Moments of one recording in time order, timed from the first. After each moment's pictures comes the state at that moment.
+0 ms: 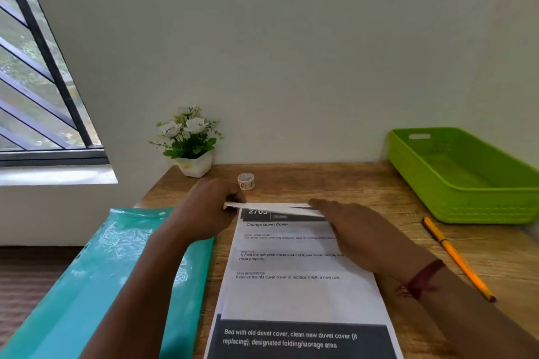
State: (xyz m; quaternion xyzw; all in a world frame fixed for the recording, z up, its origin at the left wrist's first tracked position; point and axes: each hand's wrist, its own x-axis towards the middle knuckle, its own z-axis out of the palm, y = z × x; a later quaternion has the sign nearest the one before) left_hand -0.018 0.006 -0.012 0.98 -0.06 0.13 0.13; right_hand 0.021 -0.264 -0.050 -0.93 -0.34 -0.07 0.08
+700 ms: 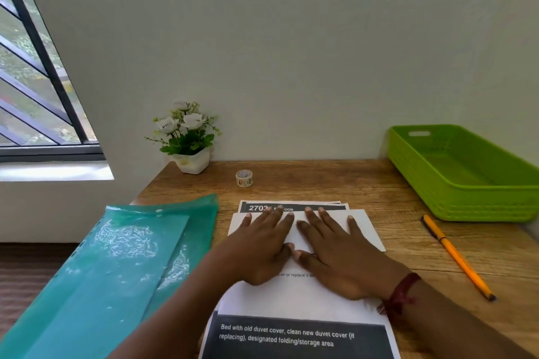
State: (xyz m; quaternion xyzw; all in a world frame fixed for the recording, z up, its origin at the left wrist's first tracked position) left_hand -0.023 -0.058 -0.060 0.99 -0.13 -0.10 0.01; right_hand 0.004 -0.244 -0.077 -0.94 -0.32 0.09 0.03
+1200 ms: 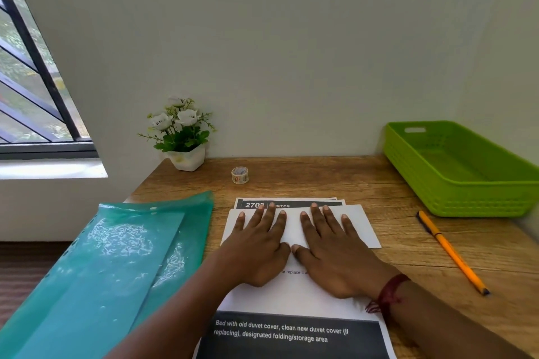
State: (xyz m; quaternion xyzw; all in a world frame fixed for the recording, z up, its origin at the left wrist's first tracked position) left_hand -0.017 -0.061 -0.078 0.99 -0.09 -0.11 -0.01; right_hand 0.006 -0.238 -0.088 -0.96 -0.26 0.09 0.02
